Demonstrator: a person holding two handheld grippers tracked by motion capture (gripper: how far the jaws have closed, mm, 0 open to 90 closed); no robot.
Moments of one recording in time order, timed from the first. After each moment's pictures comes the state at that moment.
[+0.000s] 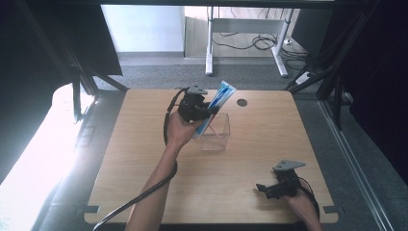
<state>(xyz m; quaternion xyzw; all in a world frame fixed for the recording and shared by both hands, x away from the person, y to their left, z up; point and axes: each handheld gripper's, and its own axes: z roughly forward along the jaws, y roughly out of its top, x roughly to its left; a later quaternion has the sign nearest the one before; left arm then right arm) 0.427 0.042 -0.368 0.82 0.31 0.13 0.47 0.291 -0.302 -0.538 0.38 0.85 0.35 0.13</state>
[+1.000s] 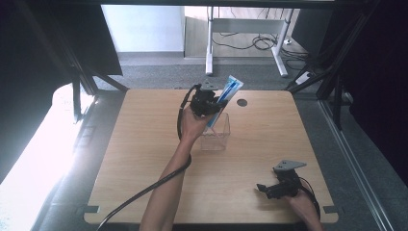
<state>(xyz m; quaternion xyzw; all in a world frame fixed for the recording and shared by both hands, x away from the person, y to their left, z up) 0.460 0.012 -0.392 0.81 0.31 0.15 0.48 0.291 -0.304 -0.539 0.38 0.84 0.35 0.12</state>
